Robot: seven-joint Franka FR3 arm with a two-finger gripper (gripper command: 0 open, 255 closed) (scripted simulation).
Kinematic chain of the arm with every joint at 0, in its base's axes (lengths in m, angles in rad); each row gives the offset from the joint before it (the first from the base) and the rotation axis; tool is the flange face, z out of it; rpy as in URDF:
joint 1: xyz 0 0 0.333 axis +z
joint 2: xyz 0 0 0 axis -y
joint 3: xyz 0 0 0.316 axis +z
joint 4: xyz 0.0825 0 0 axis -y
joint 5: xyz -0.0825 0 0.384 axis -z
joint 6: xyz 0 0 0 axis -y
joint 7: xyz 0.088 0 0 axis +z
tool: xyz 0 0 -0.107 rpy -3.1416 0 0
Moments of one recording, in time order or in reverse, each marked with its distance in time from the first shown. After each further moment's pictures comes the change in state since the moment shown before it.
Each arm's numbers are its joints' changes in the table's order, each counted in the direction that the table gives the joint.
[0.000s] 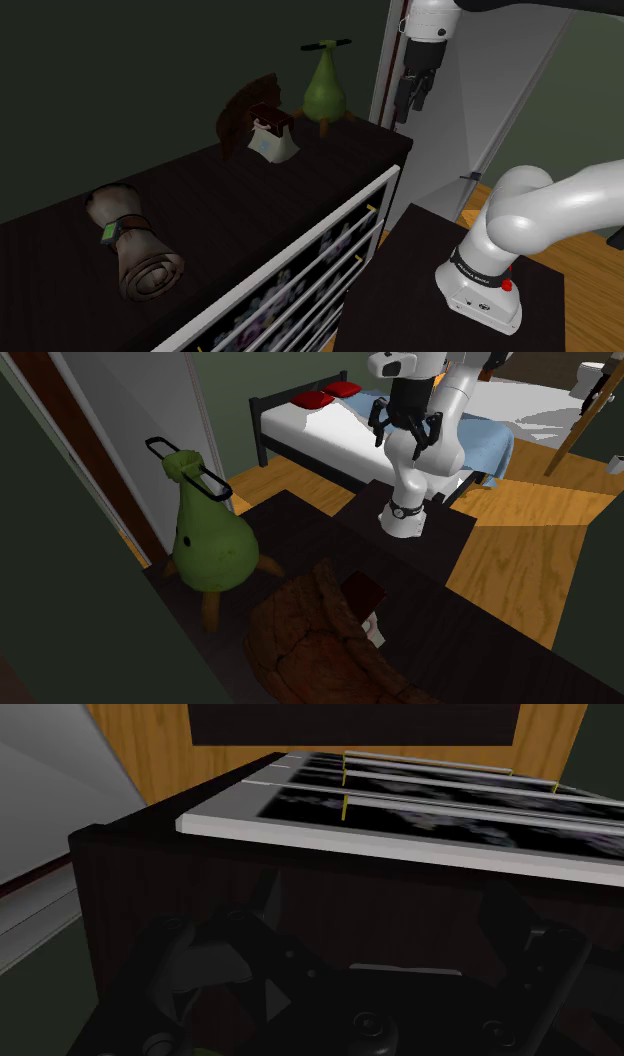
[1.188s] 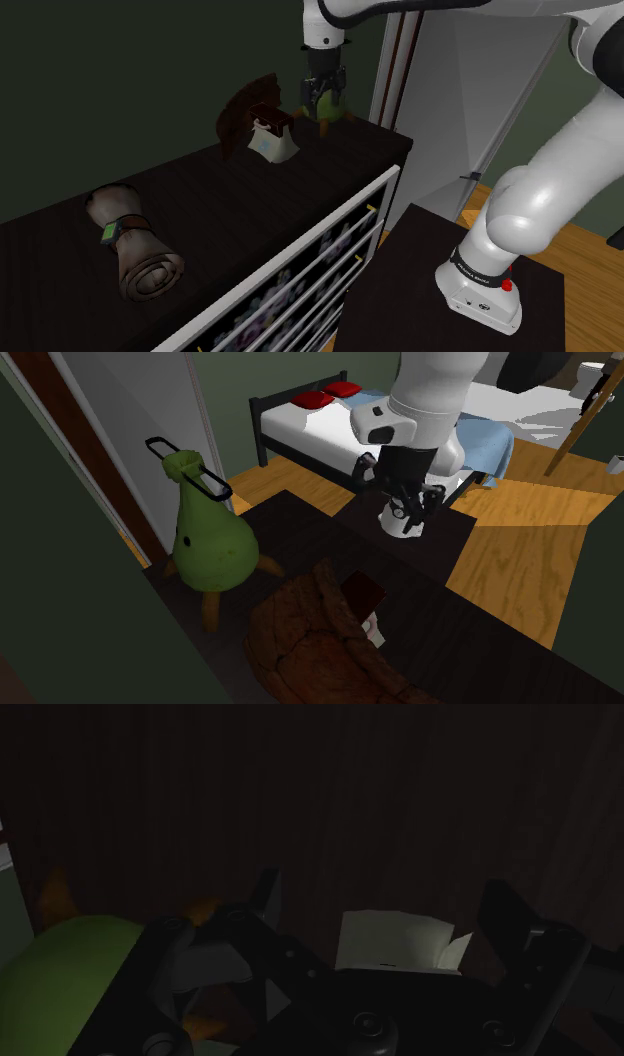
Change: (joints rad) arm 0.006 -0.603 0.157 0.418 0.054 0.189 -0.176
